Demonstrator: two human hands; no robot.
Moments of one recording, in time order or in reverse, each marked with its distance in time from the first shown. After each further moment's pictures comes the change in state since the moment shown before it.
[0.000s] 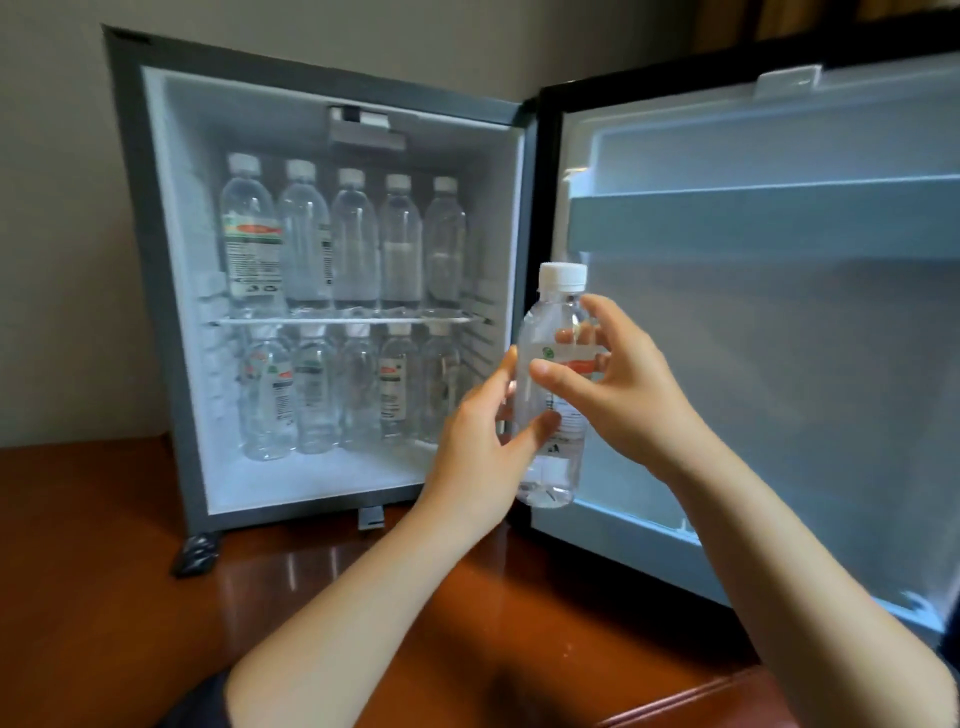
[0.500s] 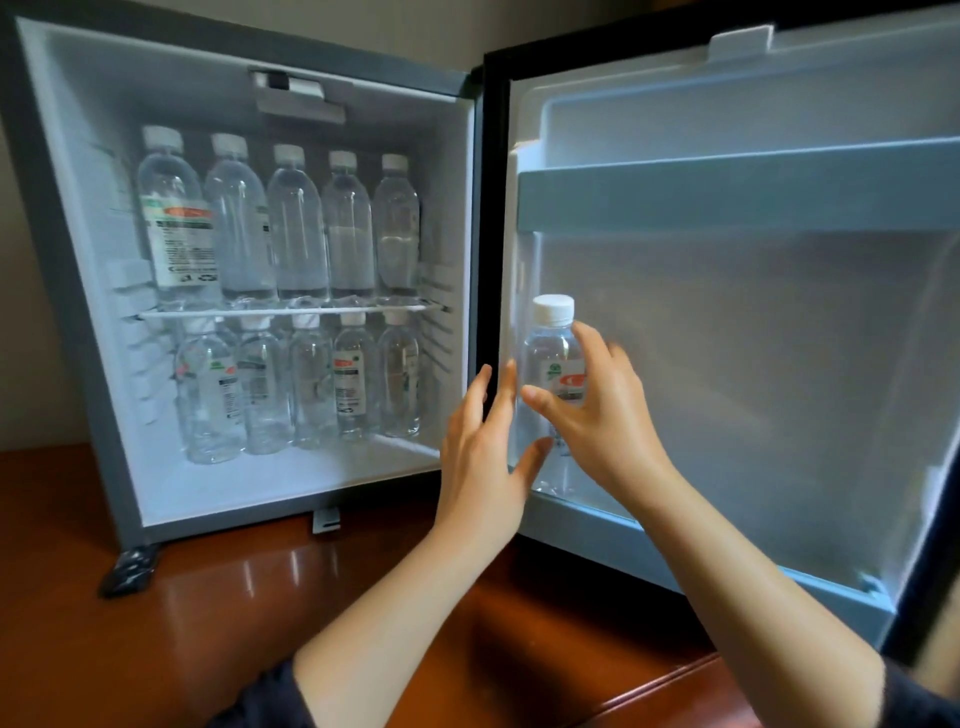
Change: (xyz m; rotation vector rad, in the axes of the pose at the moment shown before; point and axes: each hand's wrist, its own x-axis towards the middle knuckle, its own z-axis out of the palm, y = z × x) left_hand 0.010 -0.041 0.059 0.302 0.039 0.059; right_hand -0.009 0.055 -0.003 -0.261 0.138 0.036
